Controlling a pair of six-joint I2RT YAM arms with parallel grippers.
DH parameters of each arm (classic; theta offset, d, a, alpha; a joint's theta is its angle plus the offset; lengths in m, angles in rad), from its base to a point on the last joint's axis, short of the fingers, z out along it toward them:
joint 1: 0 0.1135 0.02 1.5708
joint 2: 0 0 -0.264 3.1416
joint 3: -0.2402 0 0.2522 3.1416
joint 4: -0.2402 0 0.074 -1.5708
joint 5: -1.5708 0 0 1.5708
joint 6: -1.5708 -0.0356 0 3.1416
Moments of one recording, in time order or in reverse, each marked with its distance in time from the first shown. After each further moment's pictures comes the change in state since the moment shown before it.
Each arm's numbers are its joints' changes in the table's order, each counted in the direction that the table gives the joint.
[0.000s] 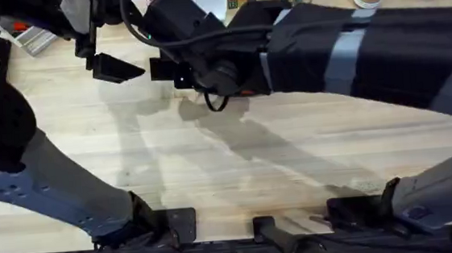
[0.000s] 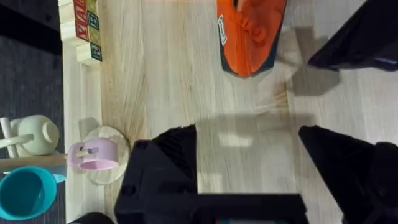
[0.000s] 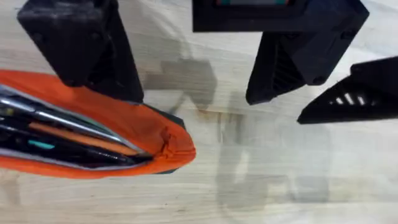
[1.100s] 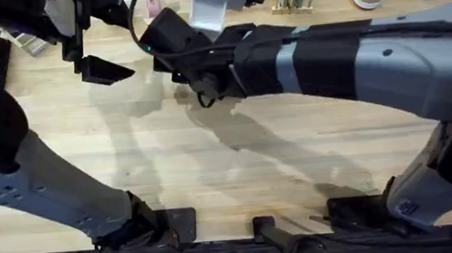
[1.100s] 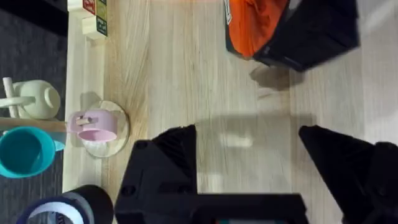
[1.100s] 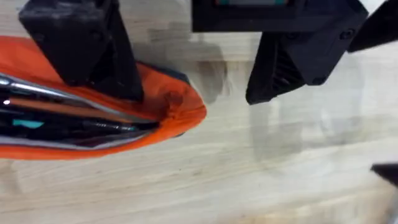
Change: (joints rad) left arm 0.072 0.000 0.000 0.000 0.000 0.000; right arm -0.027 -0.145 0.001 0.185 -0.142 -0.085
